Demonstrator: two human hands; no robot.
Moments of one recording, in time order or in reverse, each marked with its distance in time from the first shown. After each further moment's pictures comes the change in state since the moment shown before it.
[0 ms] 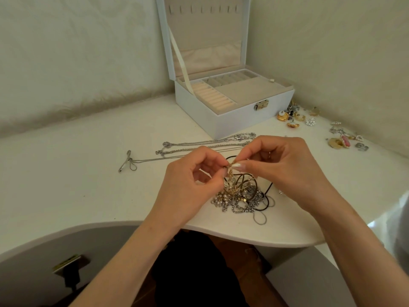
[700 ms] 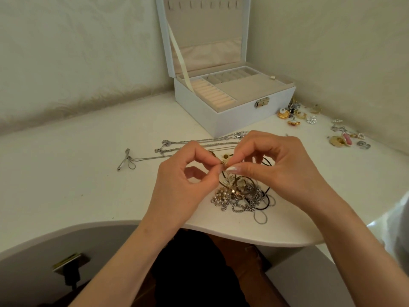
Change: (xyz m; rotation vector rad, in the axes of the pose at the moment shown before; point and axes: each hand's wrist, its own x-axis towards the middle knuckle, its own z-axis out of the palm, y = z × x) left_hand -0.004 0.002 -0.002 -0.025 0.100 0.090; right_hand 0.001 -0.001 0.005 -0.123 -0.049 -0.134
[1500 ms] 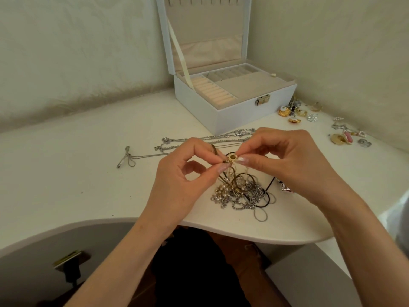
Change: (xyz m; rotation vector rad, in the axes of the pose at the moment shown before) left_hand 0.000 0.000 -0.003 -0.121 -0.063 0.056; right_hand 0.000 -0.001 -0.012 0.003 -0.003 0.075
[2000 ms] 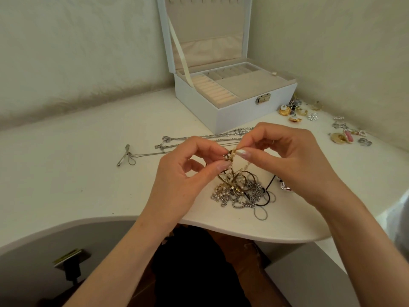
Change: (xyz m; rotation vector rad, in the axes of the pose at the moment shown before) left_hand 0.002 0.001 -0.001 0.028 0.007 -0.051; right_hand -0.003 -0.003 0.003 0.029 0.020 -0.059
